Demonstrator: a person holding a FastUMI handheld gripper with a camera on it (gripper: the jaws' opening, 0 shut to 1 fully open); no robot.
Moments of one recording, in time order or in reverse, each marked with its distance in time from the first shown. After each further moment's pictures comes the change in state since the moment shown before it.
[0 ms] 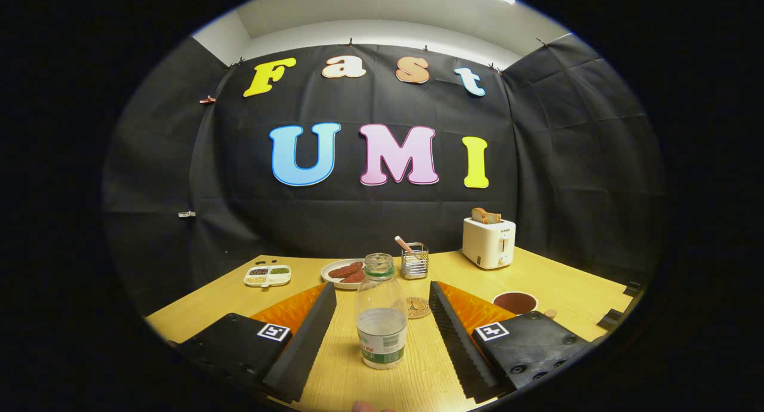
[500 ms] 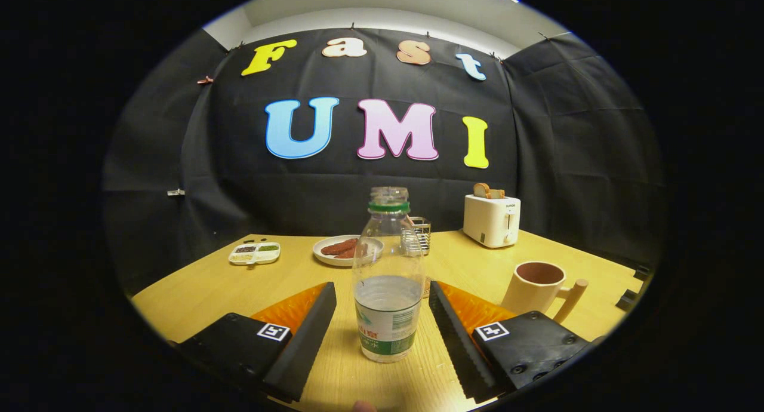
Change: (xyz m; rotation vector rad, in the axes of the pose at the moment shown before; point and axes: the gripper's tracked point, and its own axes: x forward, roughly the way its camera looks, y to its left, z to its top) arm 0.031 0.010 -0.065 -0.012 0.070 -0.040
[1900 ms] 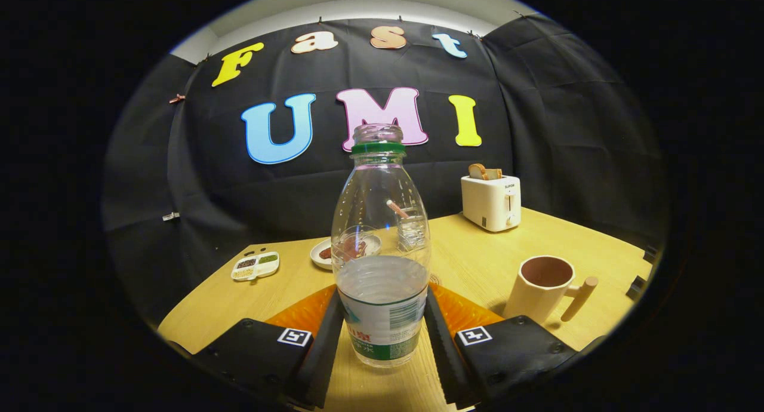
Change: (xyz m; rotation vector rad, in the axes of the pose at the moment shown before) arm 0.009 -0.009 0.027 0.136 0.104 0.019
